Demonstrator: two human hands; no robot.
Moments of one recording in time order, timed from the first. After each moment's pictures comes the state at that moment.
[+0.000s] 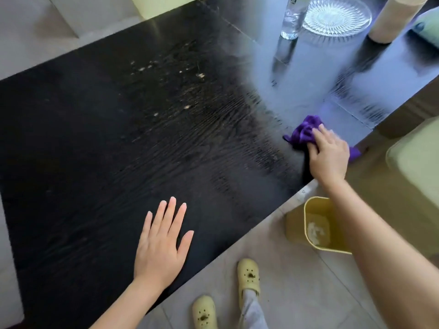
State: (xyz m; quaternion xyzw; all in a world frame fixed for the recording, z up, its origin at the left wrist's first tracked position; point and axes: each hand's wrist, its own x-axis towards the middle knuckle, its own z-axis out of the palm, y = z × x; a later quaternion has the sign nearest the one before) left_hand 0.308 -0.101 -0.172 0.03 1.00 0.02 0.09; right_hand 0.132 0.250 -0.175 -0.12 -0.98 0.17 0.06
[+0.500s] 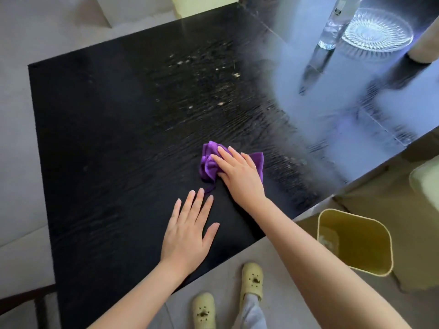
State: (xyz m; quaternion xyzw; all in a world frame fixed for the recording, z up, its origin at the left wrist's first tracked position) left_hand 0.309 -0.103 -0.172 0.05 1.00 0.03 0.08; right_hand 0.174 0.032 -0.169 0.23 -0.96 0.16 -0.08
